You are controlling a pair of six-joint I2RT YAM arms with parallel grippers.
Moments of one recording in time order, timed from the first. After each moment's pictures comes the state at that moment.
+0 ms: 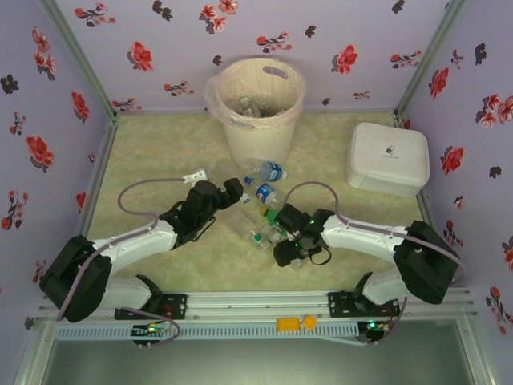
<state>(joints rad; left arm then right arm) -0.75 1.28 0.60 0.17 -0.30 -0.93 0.92 1.40 0.73 -0.71 -0.08 0.49</state>
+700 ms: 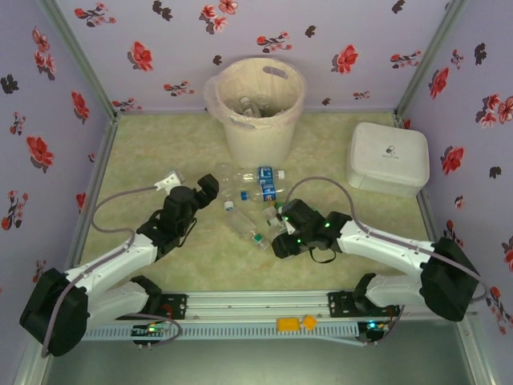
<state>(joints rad) -0.63 1.03 0.47 0.13 -0.40 -0.94 0.89 1.21 0.72 -0.60 -0.14 0.46</state>
